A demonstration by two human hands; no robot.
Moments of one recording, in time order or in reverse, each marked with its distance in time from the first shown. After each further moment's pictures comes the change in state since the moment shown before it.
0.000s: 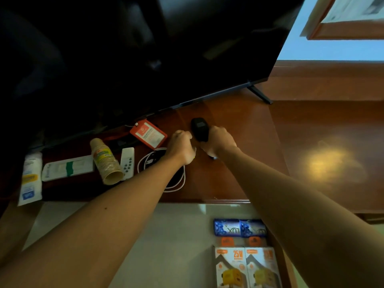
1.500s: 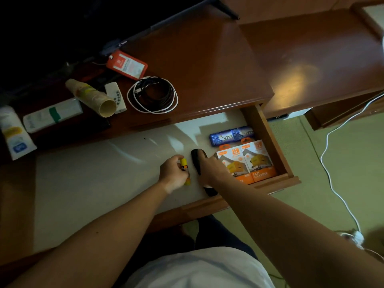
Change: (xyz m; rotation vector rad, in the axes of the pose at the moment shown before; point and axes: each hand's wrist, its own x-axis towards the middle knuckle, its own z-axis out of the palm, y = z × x) left_hand -0.249 -0.129 0.098 -0.345 -0.425 -0.186; right_hand -0.277 0.012 0.187 -0.078 -0.321 0.260
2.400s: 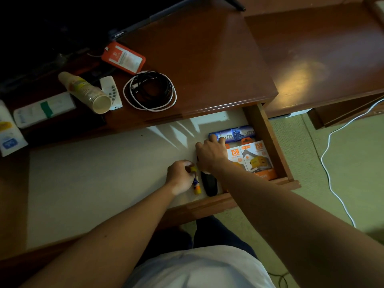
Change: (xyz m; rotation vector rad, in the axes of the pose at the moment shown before) left_hand 0.008 -0.002 0.034 0.066 -0.036 0.044; right_hand 0.030 0.001 -0.033 -0.477 0.135 -0.166
